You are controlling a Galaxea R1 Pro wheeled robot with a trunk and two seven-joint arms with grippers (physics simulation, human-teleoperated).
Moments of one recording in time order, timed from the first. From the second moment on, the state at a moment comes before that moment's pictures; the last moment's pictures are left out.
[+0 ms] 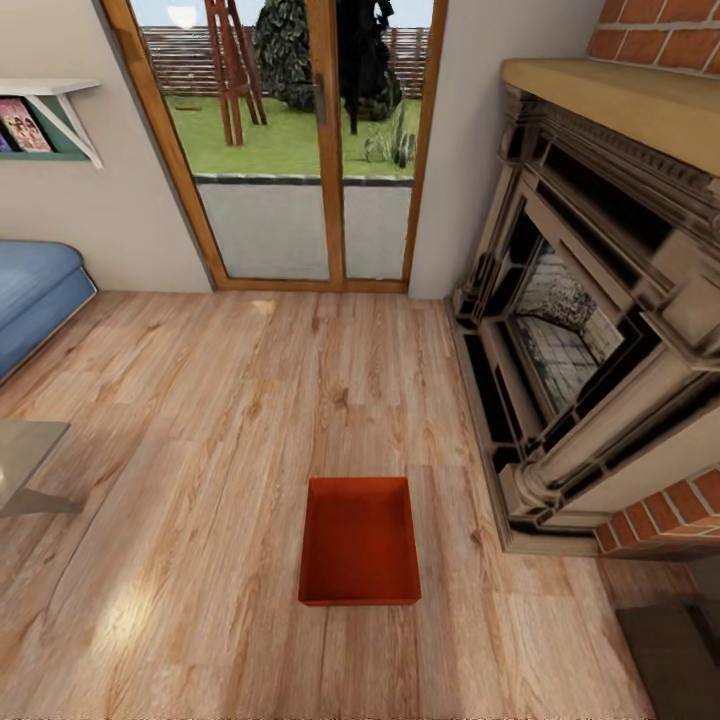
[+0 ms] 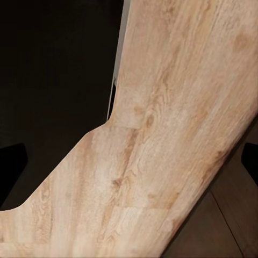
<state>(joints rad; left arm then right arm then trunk) -0.24 0.04 0.05 0.00 0.18 0.00 0.06 -0.23 -0.04 0.18 0.03 -0.01 -0.10 -0.09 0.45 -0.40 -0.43</state>
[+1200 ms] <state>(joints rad) -0.24 0.04 0.05 0.00 0.18 0.00 0.06 -0.23 -0.04 0.18 0.03 -0.01 -0.09 -0.09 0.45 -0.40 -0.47</state>
